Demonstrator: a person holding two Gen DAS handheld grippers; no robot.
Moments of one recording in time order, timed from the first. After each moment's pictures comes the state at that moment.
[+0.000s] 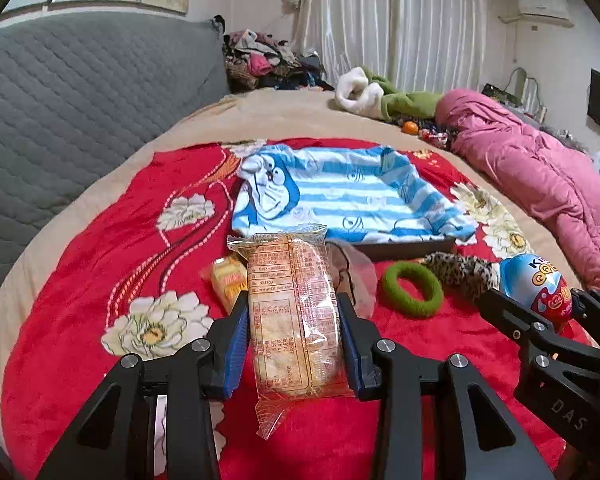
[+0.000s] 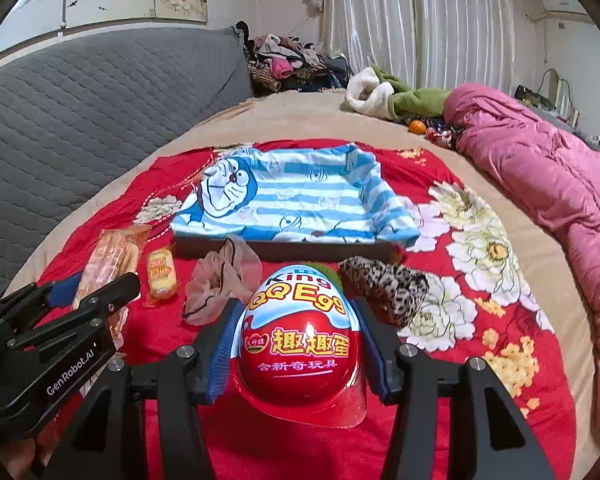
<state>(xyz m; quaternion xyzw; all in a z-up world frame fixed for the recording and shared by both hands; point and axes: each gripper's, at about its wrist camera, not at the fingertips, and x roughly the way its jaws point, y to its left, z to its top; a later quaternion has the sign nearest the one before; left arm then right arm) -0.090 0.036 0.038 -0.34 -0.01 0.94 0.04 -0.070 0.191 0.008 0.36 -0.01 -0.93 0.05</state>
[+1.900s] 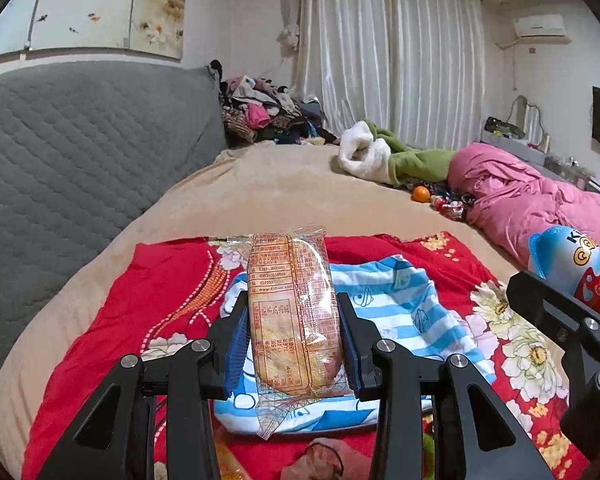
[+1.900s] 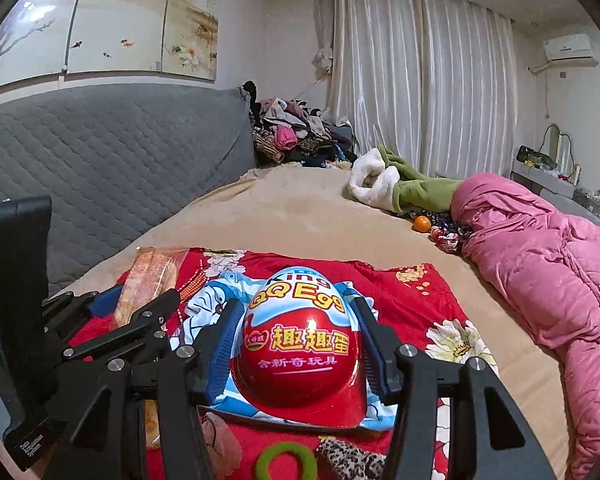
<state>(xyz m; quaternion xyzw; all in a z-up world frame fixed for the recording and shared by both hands) -0.249 0.065 0.115 -0.27 0.00 0.96 0.03 -0.193 0.198 0.106 0.25 0.01 -0.97 0.05</state>
